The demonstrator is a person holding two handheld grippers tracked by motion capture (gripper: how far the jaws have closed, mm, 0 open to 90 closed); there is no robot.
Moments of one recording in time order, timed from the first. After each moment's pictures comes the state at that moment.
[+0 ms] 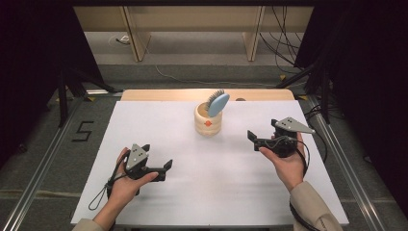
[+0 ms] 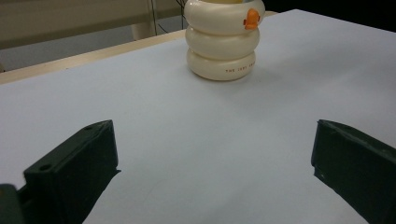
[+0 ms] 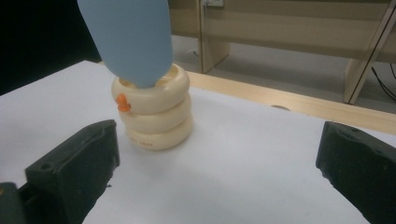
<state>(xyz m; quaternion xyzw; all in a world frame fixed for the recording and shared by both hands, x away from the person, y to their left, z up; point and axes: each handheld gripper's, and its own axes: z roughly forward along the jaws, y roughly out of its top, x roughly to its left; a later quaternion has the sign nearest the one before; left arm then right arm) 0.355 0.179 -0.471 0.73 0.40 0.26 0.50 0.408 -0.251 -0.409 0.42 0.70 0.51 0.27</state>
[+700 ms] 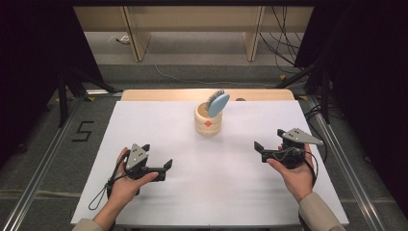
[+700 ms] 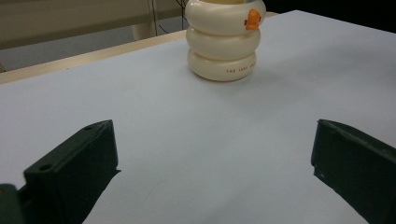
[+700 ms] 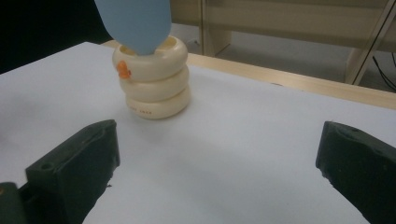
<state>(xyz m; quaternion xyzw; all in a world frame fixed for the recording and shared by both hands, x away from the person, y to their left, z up) 0.355 0.179 -0.471 0.72 0.40 0.26 0.50 0.384 -0.271 -0.424 0.42 0.71 0.49 0.26</state>
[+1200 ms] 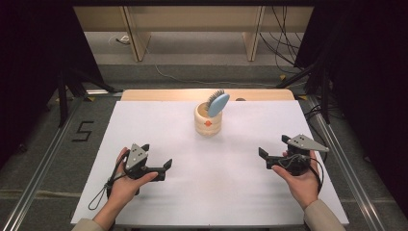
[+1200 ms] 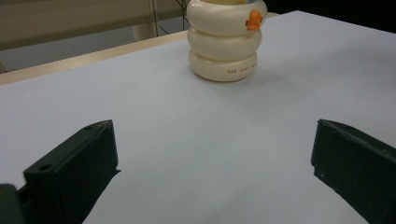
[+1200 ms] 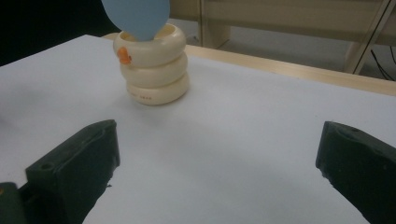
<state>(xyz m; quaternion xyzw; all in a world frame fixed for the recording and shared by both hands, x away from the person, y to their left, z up) 0.356 0.180 -0.472 0.72 0.40 0.26 0.50 0.369 -0.283 -0.430 0.43 0.72 0.49 0.26</state>
